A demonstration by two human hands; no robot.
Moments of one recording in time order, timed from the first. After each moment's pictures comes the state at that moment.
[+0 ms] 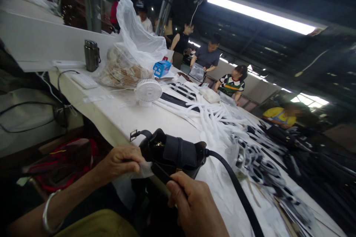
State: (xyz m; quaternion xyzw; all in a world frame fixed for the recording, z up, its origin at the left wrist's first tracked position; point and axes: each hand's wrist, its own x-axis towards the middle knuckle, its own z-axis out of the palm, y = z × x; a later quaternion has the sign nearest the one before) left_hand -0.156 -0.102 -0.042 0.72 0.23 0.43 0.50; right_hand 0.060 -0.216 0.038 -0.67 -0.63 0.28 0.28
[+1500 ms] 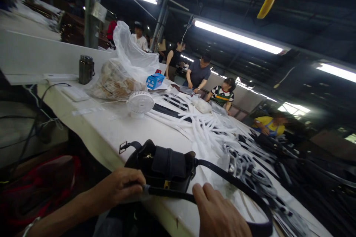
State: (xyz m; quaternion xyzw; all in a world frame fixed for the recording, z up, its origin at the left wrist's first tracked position) left_hand -0.128 -0.113 -0.050 0.81 0.24 0.31 0.43; right_hand 0.145 -0.234 0.062 -0.53 -0.80 -0.28 0.03
